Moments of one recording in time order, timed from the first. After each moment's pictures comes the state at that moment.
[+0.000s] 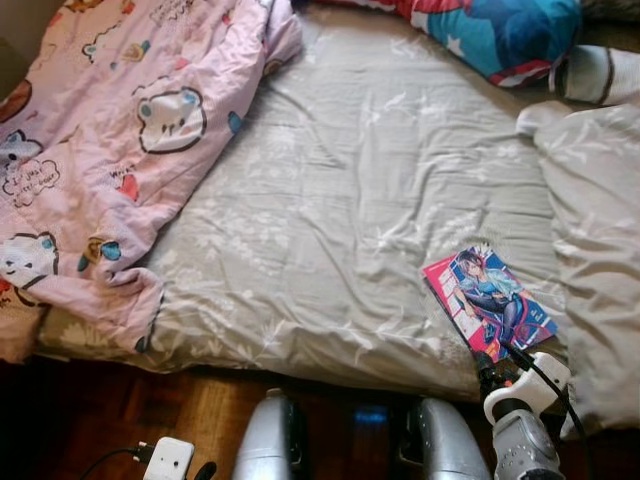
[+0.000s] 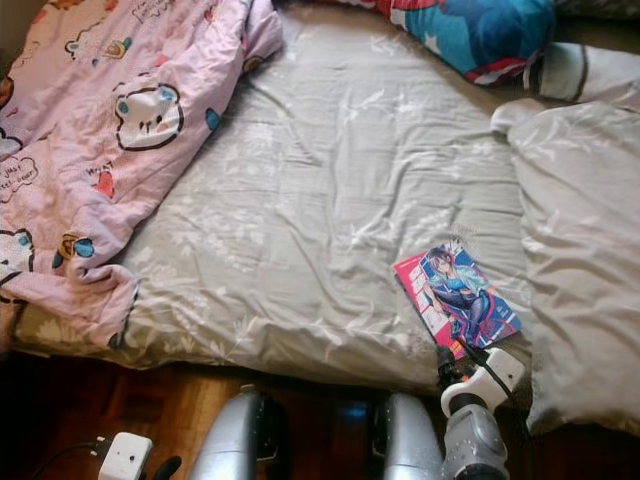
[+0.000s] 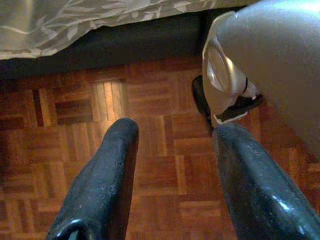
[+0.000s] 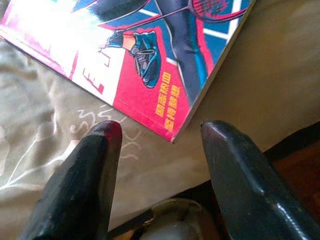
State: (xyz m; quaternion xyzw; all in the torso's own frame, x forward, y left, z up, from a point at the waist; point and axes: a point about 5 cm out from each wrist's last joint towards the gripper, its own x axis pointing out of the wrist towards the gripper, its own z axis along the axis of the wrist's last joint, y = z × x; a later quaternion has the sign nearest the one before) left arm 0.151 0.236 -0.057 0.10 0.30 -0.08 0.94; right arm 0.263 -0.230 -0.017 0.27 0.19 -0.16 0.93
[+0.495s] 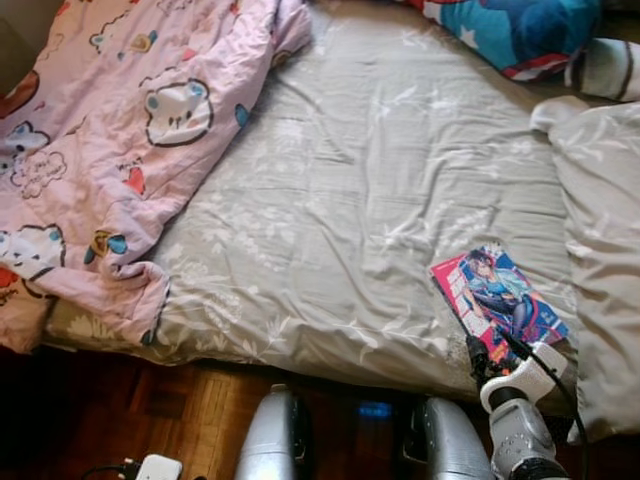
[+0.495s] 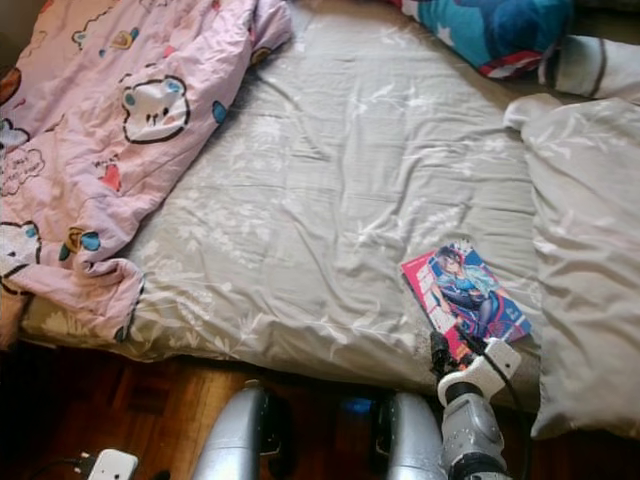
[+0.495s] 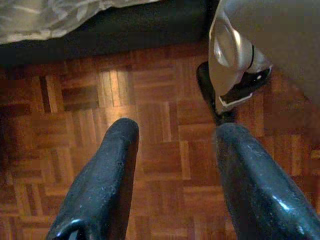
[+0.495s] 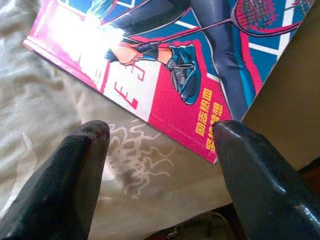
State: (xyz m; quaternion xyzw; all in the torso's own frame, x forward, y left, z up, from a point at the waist) left arm 0.131 0.244 -0.052 0.11 0.30 -0.08 0.94; right arm 0.273 -0.229 -0.009 0.29 0.17 -0.16 0.93
